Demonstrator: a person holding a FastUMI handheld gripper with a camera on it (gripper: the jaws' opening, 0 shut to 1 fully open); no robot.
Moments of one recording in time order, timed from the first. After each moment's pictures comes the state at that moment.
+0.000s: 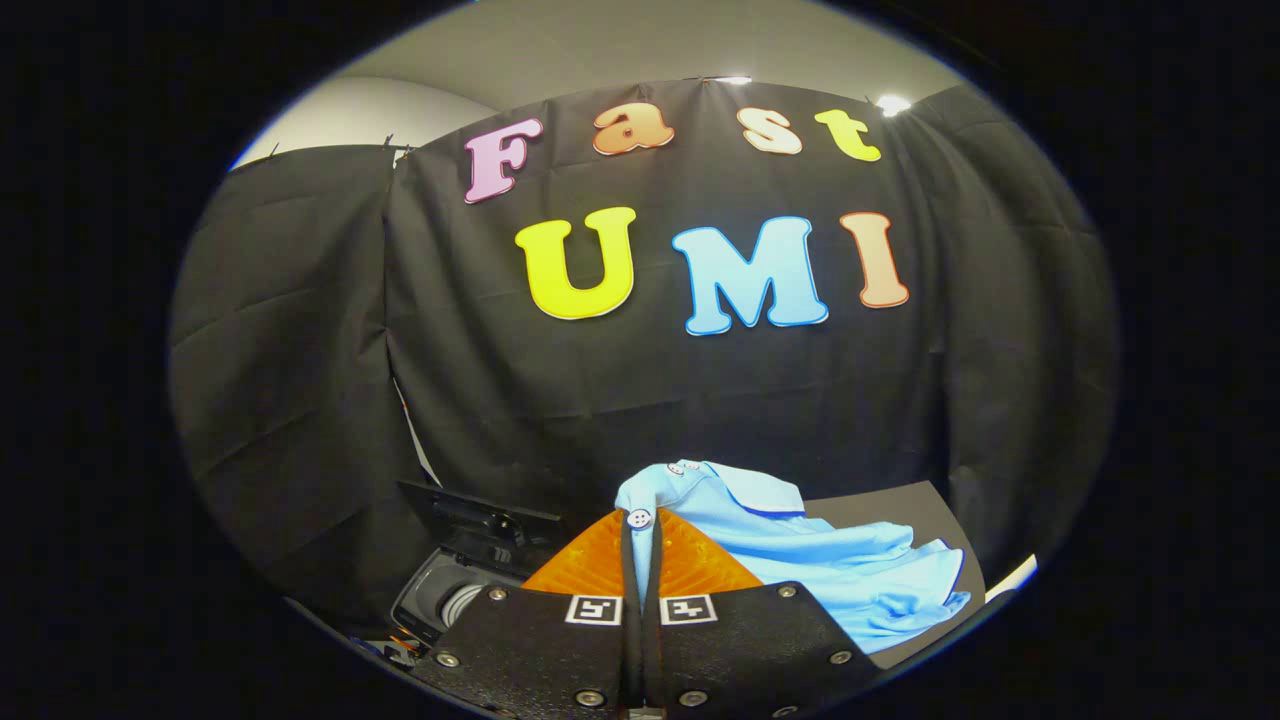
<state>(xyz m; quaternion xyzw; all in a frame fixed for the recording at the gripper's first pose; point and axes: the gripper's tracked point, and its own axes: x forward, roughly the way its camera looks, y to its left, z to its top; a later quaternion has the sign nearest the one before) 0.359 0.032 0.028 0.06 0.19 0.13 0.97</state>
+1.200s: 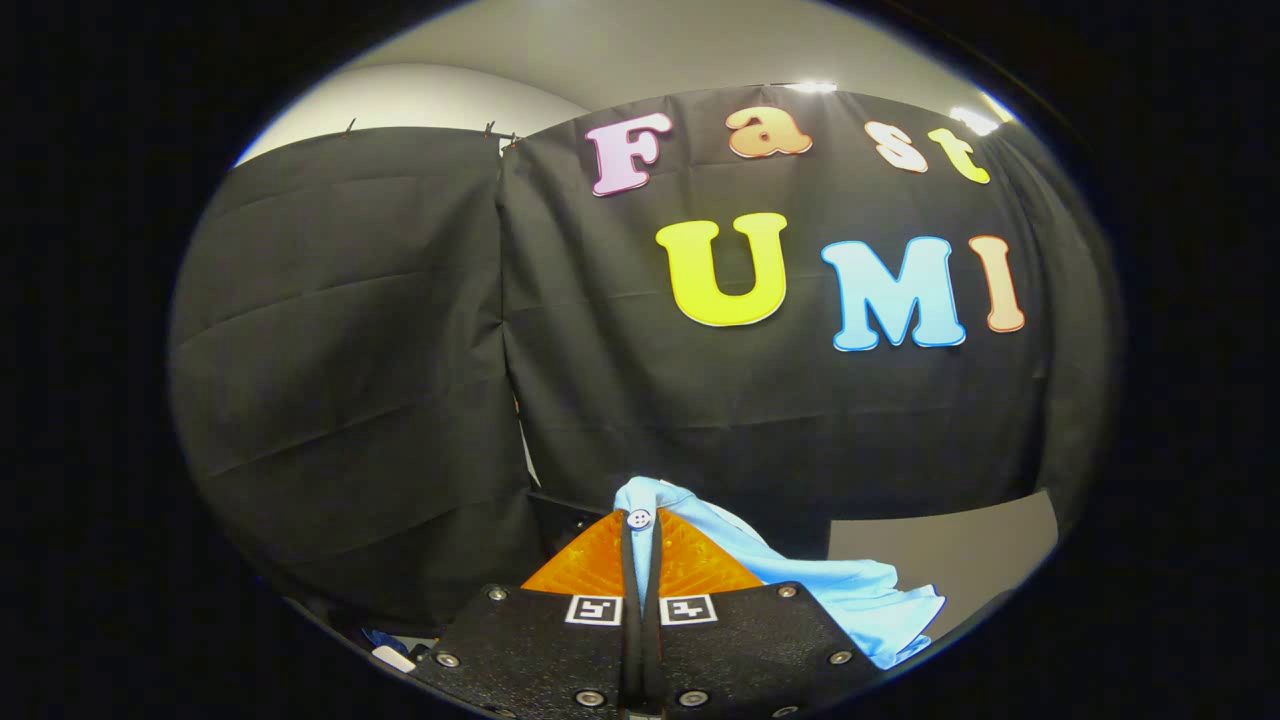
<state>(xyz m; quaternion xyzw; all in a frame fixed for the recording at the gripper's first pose) 0.330 0.240 0.055 0.05 0.18 0.25 0.95</state>
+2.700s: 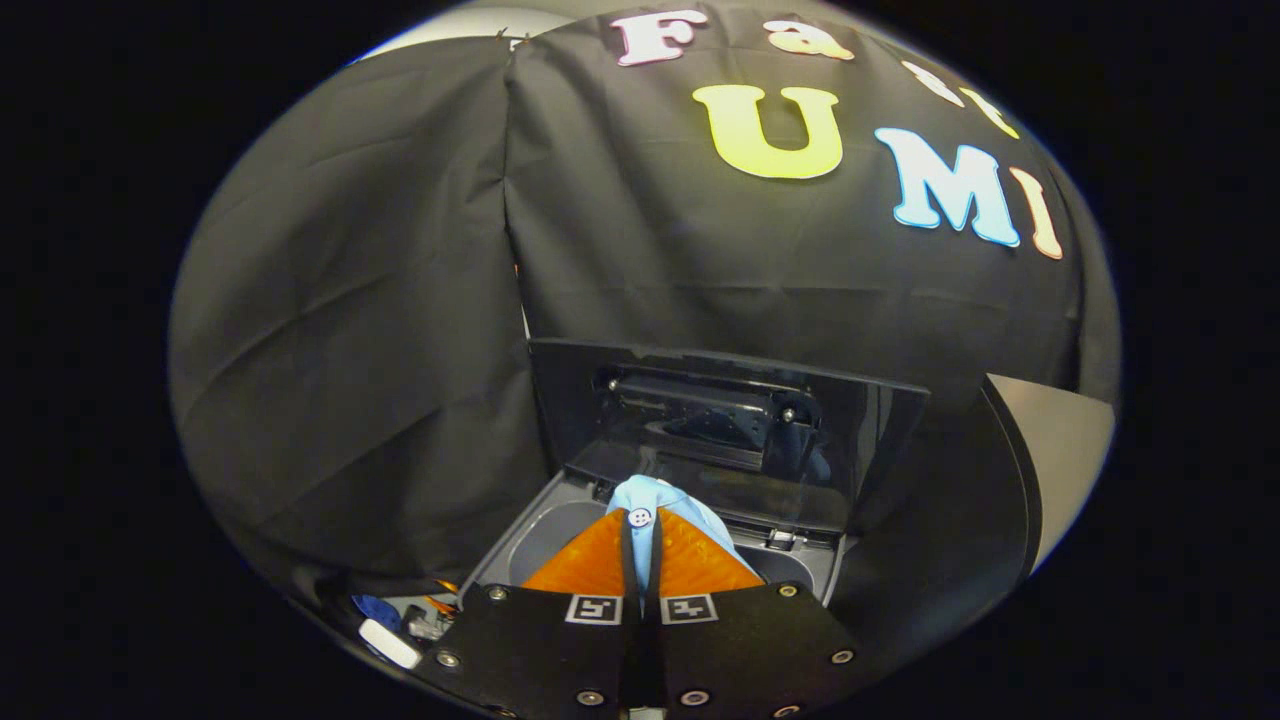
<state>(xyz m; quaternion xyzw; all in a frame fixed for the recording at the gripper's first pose) 0.327 0.341 -0.155 -0.01 0.31 0.25 0.92</state>
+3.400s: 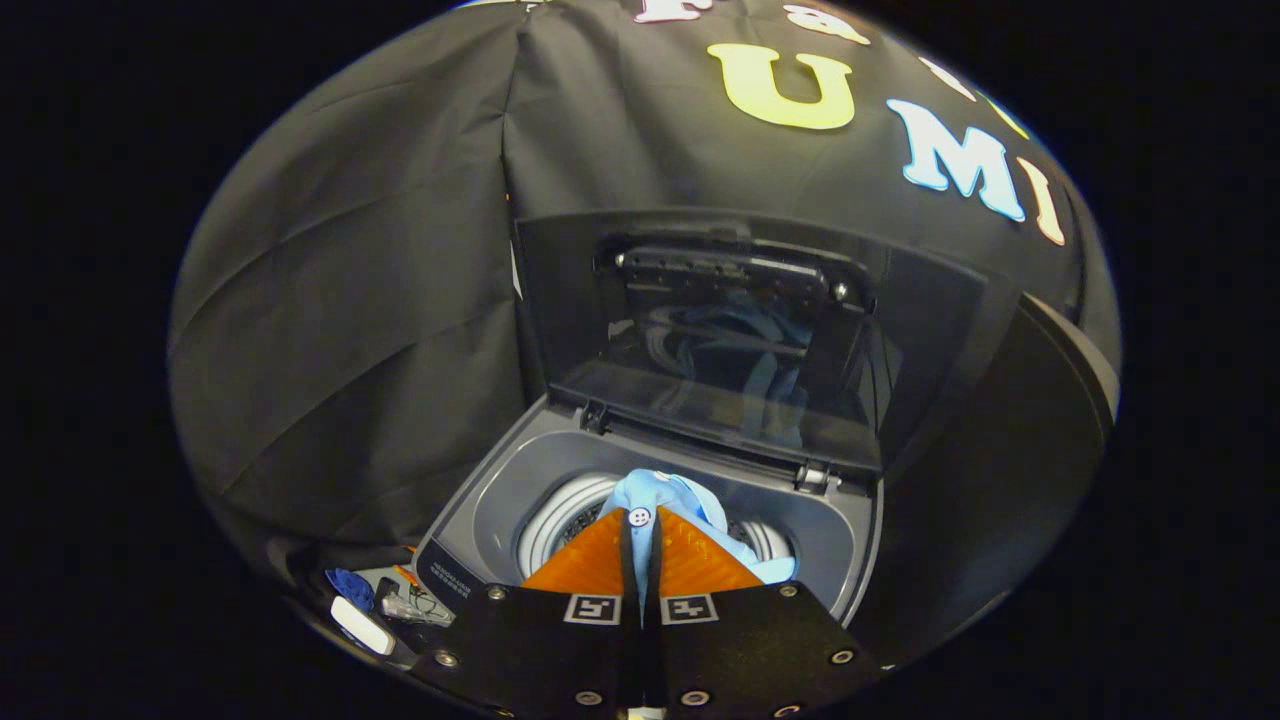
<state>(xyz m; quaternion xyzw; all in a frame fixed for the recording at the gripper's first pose) 0.296 0.360 -0.254 -0.04 0.37 0.22 0.90</state>
